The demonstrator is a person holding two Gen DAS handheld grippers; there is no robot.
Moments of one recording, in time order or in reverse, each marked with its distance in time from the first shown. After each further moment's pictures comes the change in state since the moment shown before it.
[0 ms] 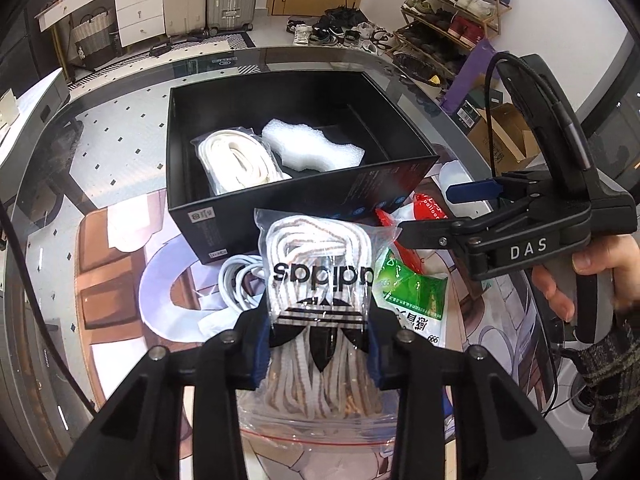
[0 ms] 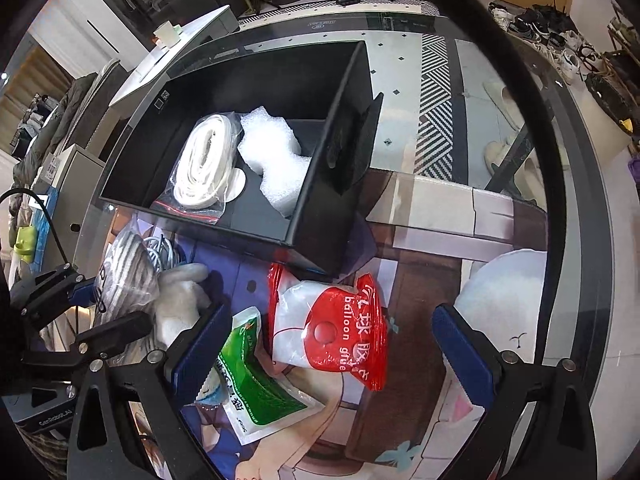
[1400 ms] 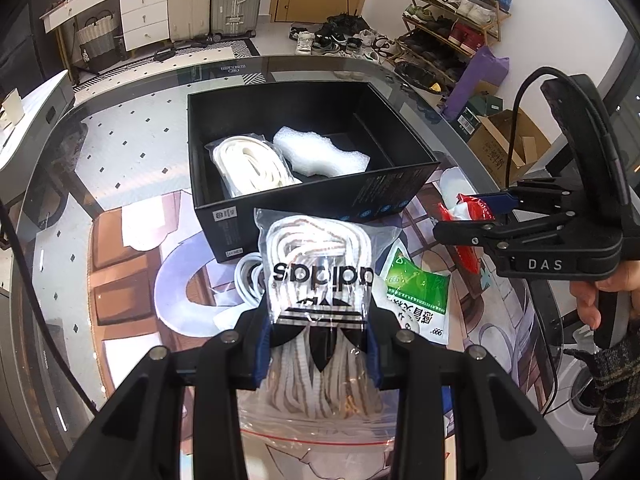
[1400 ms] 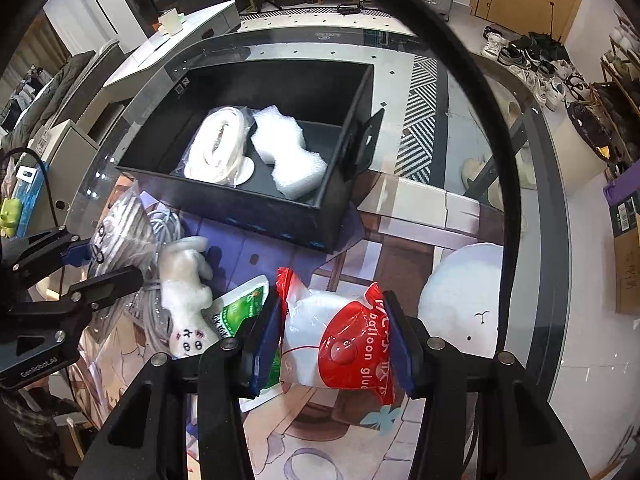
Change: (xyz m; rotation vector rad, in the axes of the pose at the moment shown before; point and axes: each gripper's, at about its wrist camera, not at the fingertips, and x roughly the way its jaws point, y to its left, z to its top) left arm -0.013 0.004 -0.004 -0.005 -0.027 0.004; right arm -0.037 0.025 -0.026 -0.079 -0.038 -0.107
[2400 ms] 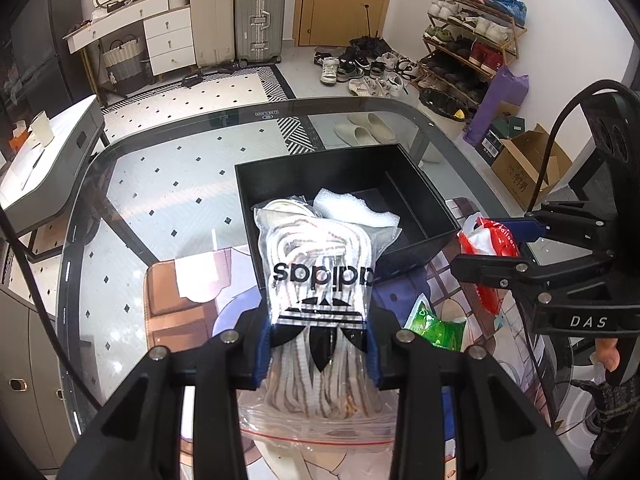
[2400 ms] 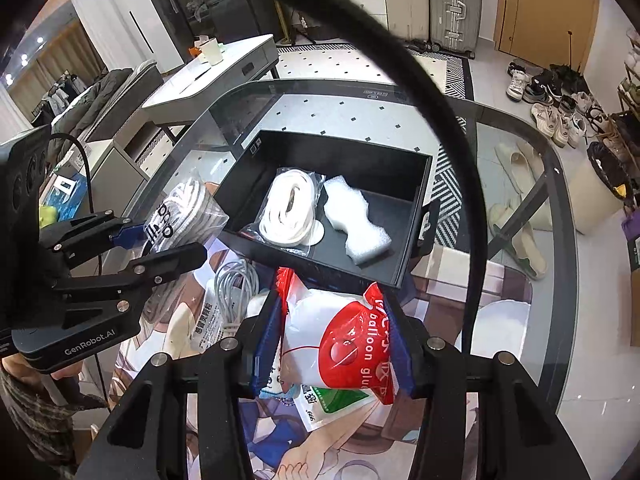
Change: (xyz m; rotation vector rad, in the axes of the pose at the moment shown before) left arm -0.032 0.010 0.034 -0.001 -0.085 0.115; right arm -0.051 0.029 0.028 -0.045 -0.125 0.097
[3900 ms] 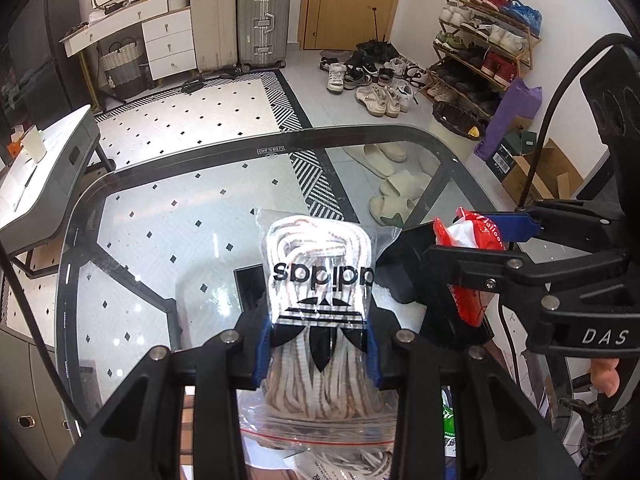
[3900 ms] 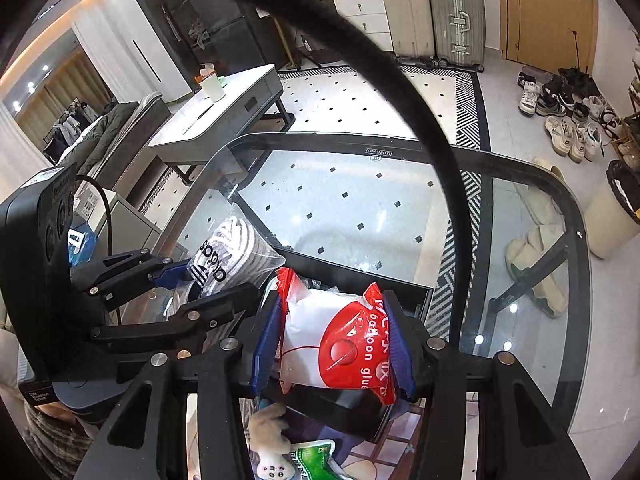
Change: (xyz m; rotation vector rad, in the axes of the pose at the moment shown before) left arm 0.050 0.015 0.084 -0.013 0.004 0.006; right arm 0.018 -0.026 0.099 0.042 -0.061 0.080
